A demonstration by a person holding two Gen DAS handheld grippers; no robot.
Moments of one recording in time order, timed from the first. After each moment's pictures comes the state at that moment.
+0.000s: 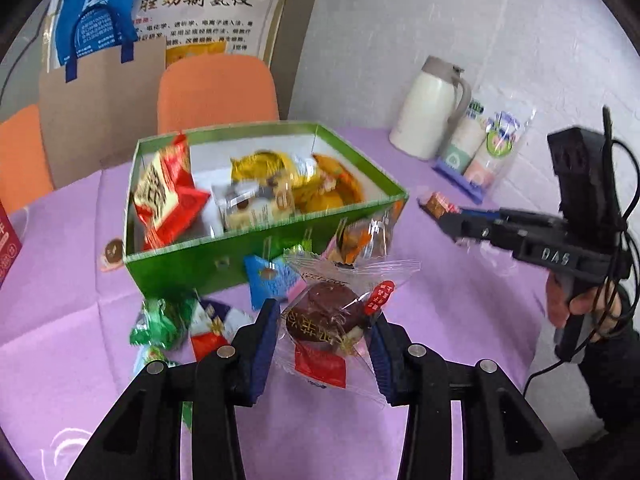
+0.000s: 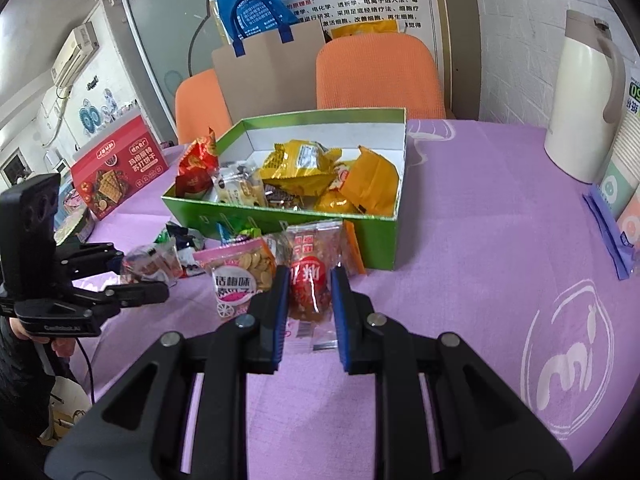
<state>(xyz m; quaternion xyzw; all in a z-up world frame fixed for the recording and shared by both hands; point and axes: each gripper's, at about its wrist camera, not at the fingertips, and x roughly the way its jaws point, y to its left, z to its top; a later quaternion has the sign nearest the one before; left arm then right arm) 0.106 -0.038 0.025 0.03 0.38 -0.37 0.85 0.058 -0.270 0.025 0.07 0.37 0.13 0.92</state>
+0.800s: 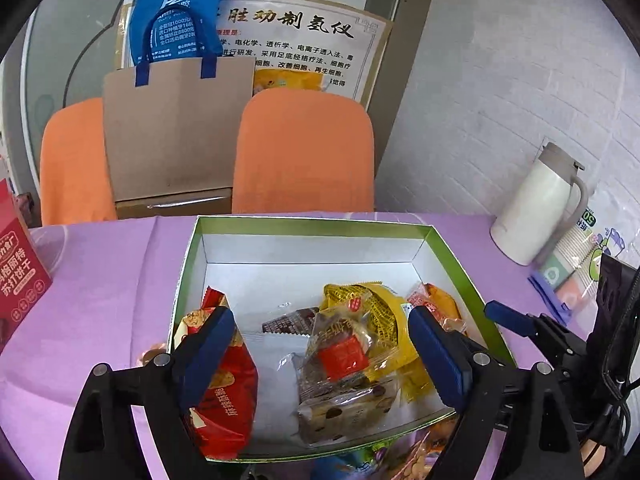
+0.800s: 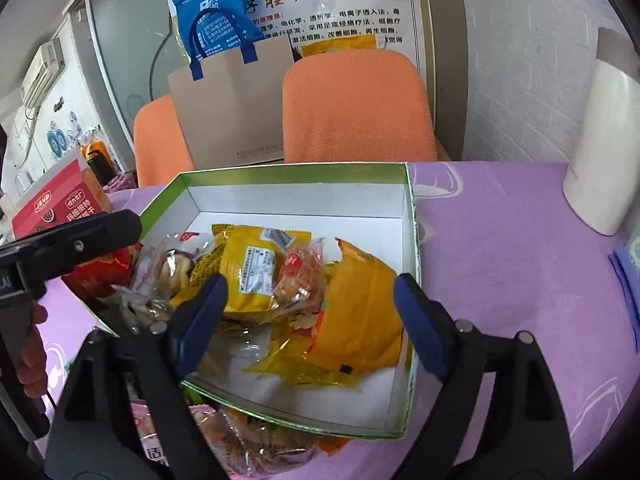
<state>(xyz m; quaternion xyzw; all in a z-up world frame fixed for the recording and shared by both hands) 0.225 -0.068 0.037 -0.03 0.37 -0.21 0.91 0.171 -0.267 -0.001 0.06 0.34 0.07 0.93</state>
